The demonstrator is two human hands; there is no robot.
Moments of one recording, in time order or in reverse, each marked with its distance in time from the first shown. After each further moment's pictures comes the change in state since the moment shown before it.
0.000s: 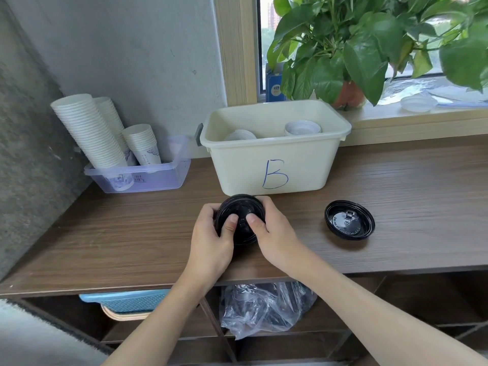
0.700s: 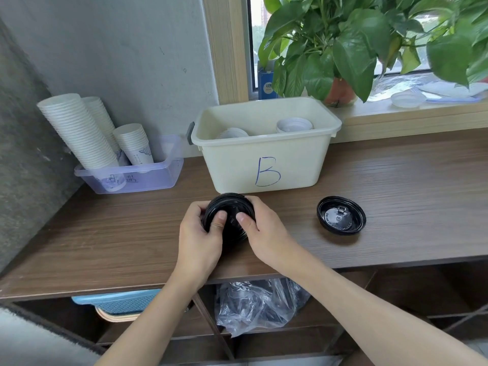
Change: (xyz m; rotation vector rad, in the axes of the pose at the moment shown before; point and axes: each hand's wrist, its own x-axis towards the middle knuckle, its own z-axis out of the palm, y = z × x) left_hand 0.000 0.003 -0.002 -0.070 0.058 -0.026; right_hand -0.001 -0.002 0.002 -0.023 -0.002 -0.036
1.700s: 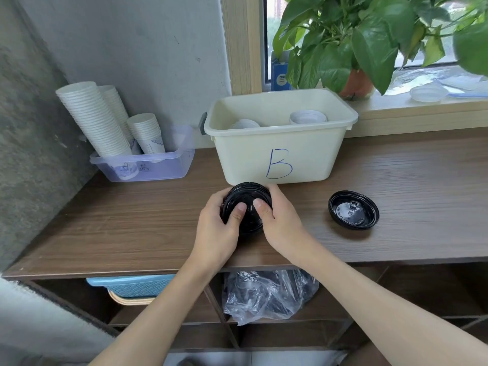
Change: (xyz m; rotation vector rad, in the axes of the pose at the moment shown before) left_hand 0.000 -0.003 0.003 0.071 -0.102 0.054; right_hand 0.001 0.003 -0.002 0.027 0.081 0.007
